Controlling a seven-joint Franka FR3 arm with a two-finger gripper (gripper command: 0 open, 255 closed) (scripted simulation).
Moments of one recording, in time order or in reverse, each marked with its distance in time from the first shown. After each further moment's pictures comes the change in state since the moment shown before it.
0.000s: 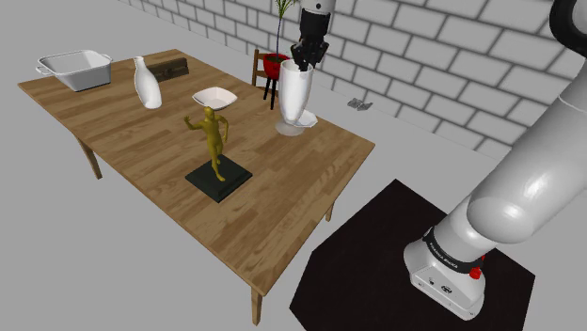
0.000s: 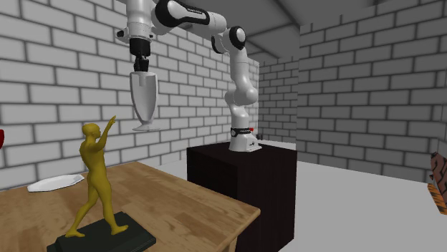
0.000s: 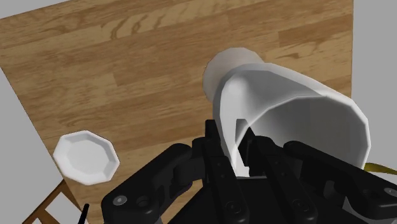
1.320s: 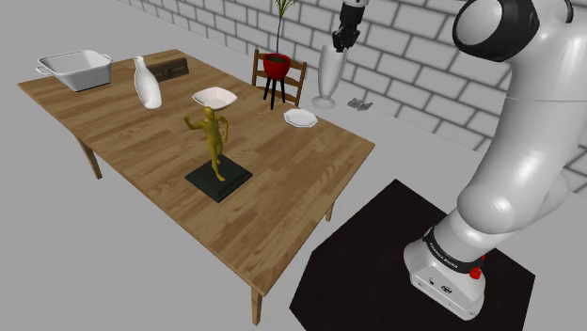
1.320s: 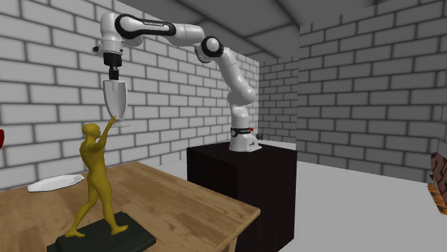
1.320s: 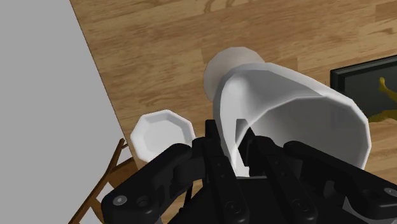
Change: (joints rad) arm -0.237 0.356 -0.159 0.489 0.021 -0.131 -0.398
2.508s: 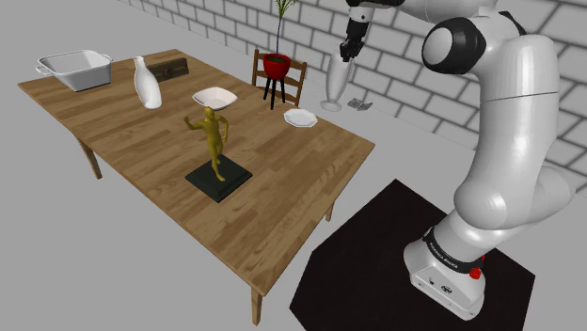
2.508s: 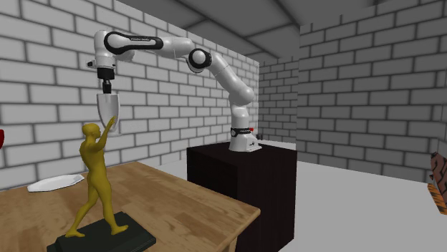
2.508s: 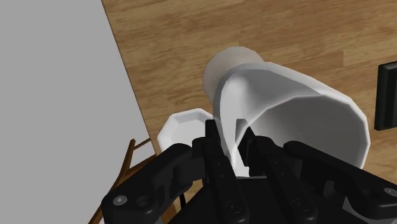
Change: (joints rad) arm -0.100 0.249 -0.023 0.258 0.021 -0.010 -0.118
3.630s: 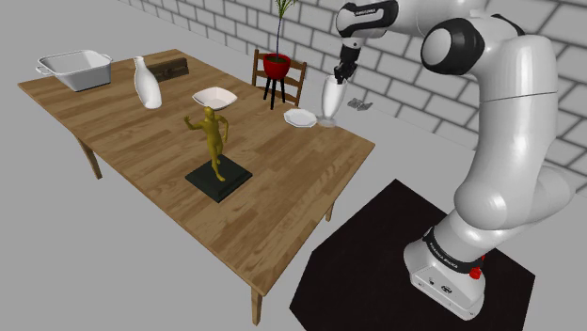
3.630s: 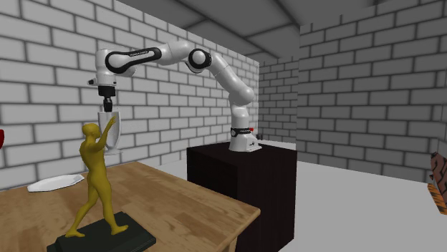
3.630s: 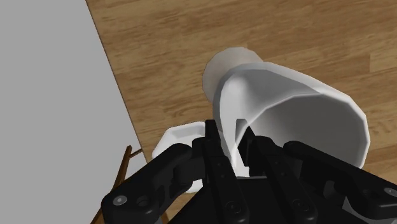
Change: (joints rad) arm 0.004 0.006 0.001 -0.219 0.001 0.226 -0.002
